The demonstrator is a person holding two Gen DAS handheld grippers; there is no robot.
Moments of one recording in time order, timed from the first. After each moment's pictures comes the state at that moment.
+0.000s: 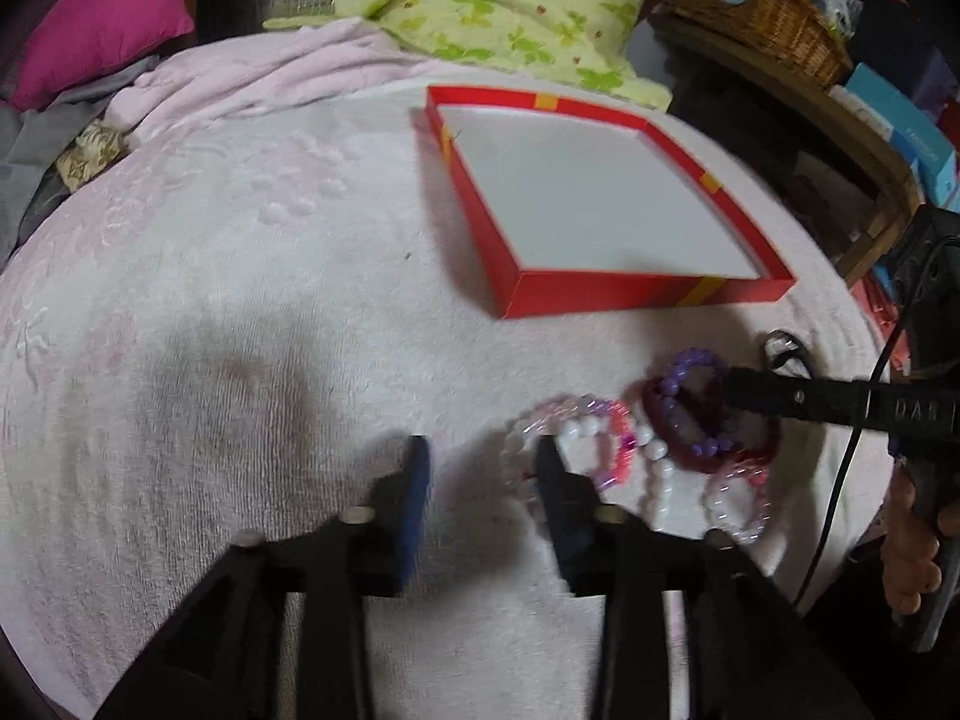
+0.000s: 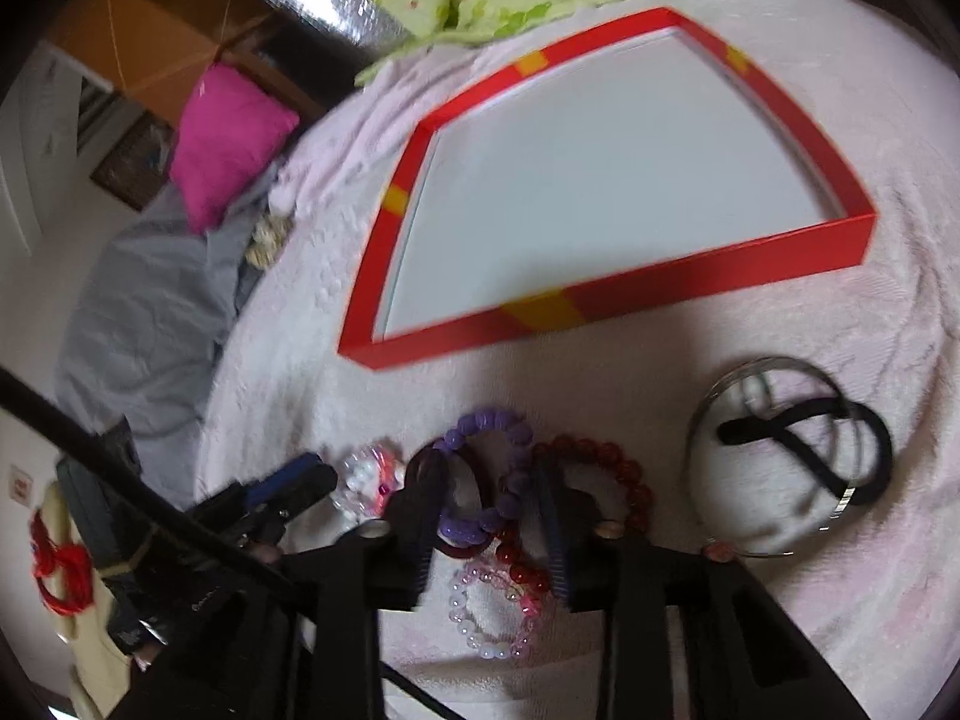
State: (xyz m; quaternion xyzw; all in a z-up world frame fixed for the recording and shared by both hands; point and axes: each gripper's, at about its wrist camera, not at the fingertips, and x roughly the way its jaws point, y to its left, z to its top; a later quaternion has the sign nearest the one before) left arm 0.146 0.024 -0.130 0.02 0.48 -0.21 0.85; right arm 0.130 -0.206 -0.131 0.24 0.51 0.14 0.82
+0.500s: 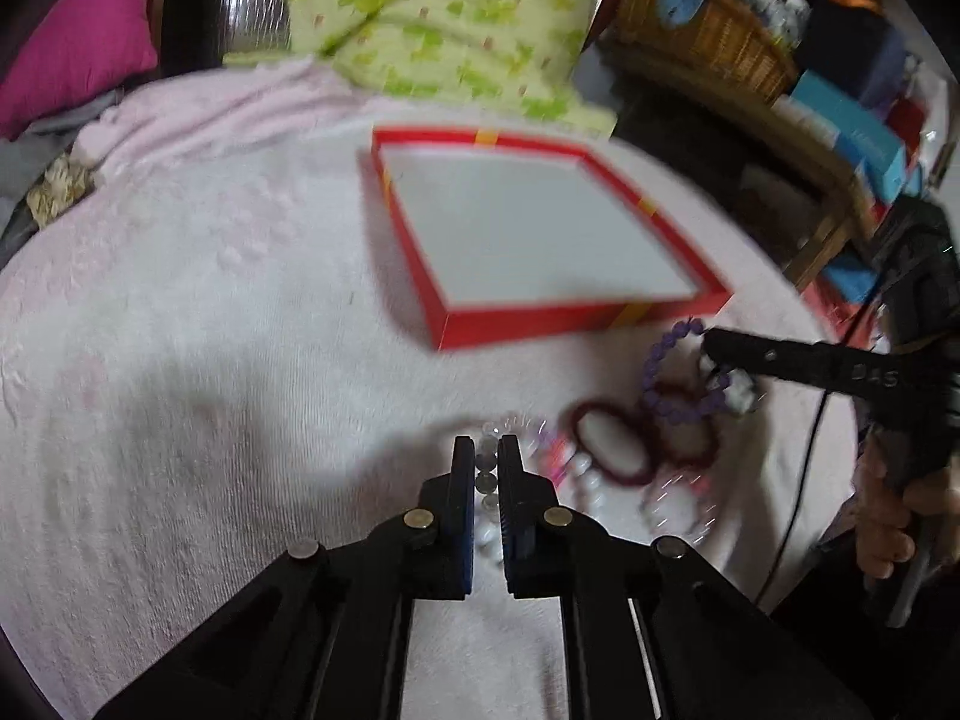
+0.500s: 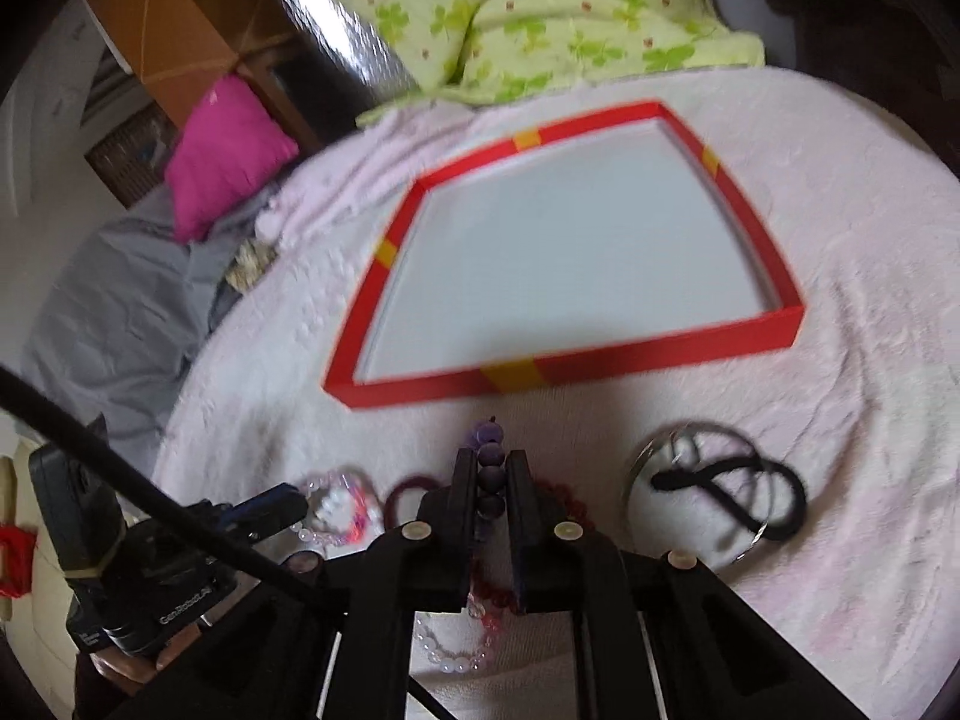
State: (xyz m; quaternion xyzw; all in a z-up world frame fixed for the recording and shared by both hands) left arm 0.132 0.027 -0.105 0.00 0.42 -0.28 0.86; right arm 0.109 -0.219 -0.096 0.19 0.43 0.10 0.88
